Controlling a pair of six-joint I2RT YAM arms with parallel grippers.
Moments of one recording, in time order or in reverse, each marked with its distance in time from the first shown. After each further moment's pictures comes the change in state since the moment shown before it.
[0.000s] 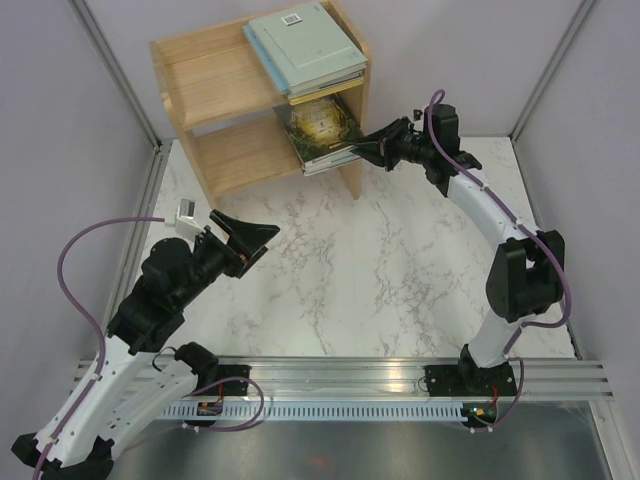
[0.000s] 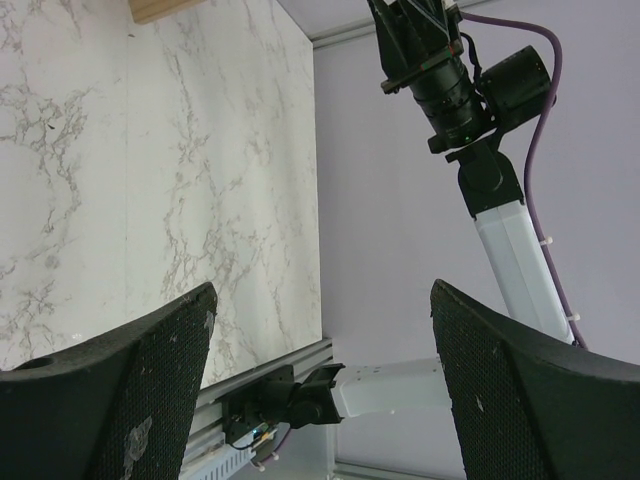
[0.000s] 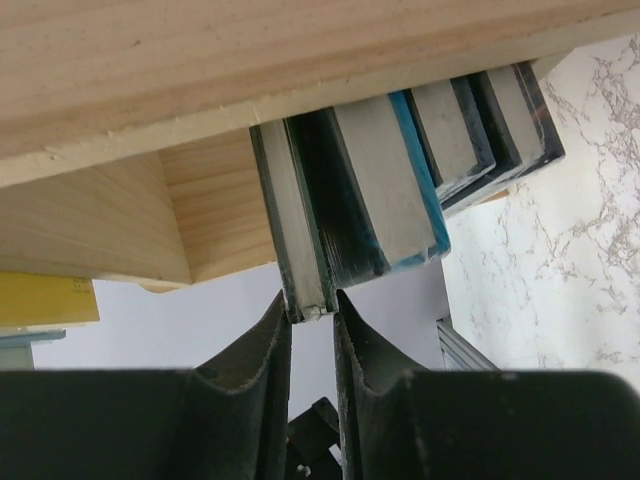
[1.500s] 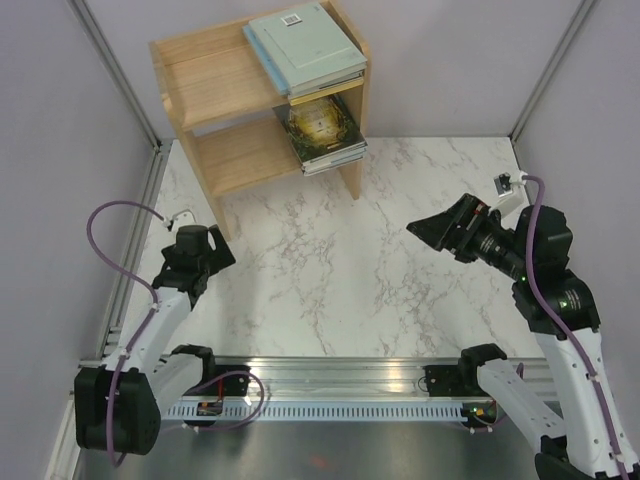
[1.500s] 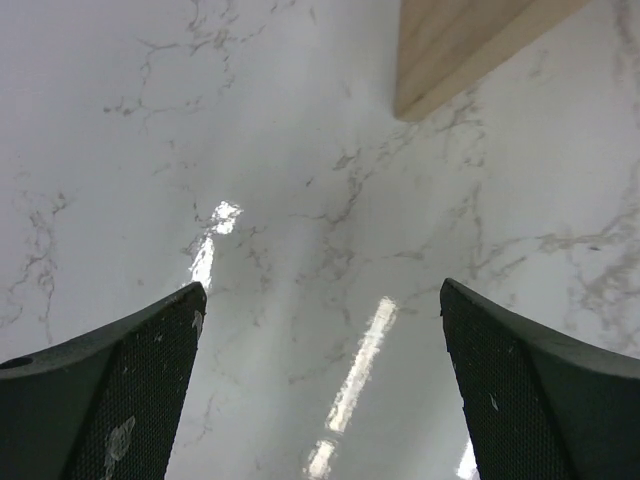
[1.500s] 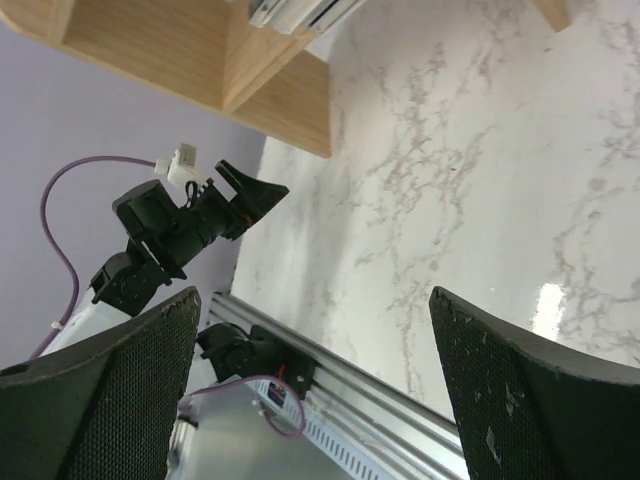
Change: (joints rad) left arm 0.454 0.356 -0.240 0.042 -0.324 0.732; right arm -0.051 -0.999 -0.392 -0.573 0.176 -0.660
